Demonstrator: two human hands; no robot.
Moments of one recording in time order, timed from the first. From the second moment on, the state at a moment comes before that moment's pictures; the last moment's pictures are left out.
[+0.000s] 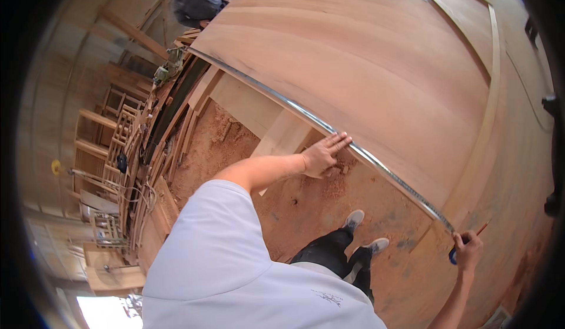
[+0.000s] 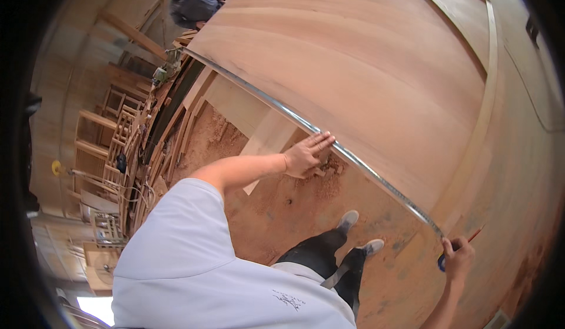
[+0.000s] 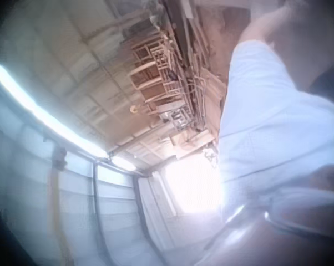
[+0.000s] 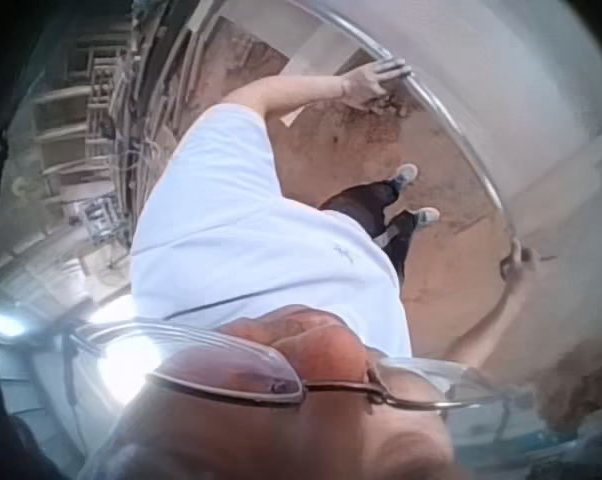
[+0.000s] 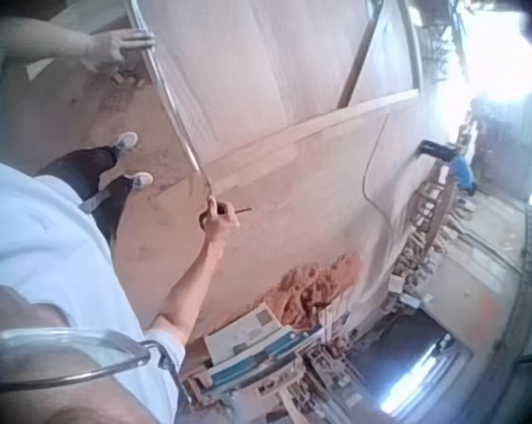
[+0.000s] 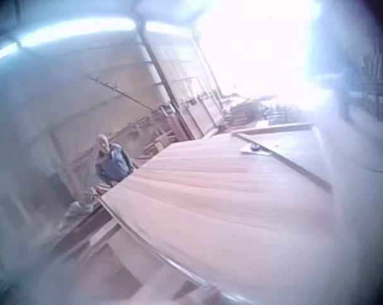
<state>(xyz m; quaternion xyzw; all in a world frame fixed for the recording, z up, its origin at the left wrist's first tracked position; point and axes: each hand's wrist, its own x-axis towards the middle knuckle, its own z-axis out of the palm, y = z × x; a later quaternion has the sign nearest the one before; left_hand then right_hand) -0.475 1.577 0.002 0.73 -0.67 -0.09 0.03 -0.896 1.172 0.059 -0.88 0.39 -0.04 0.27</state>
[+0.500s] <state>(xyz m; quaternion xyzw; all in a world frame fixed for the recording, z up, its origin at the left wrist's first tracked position) -0.472 1.570 0.005 0.74 -0.67 -0.05 0.09 -0.776 1.246 0.097 -0.90 0.35 0.10 0.25</state>
